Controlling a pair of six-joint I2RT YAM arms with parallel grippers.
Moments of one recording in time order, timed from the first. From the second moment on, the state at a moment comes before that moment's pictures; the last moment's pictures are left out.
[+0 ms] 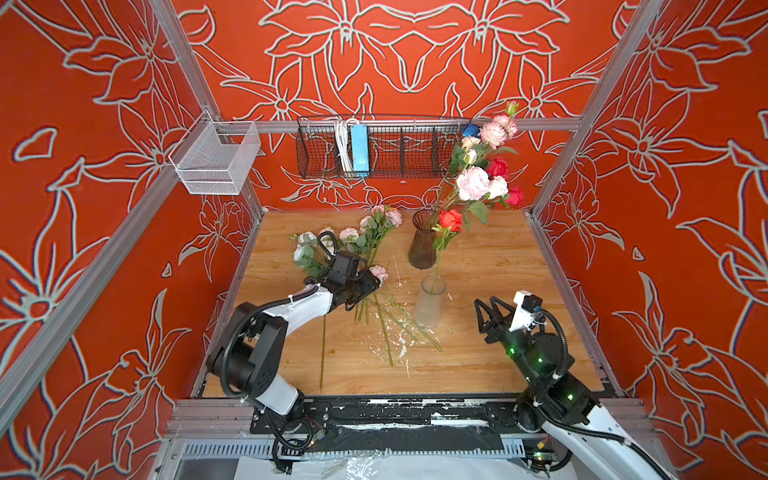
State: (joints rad) left arm -0.37 1.61 0.86 -0.07 0.26 -0.98; right arm 0.62 0.18 0.21 -0.06 0.29 0.42
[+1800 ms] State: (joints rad) left arm -0.40 1.56 0.73 0.42 0.40 -1.02; right arm 0.62 0.19 0.21 -0.11 0.36 0.43
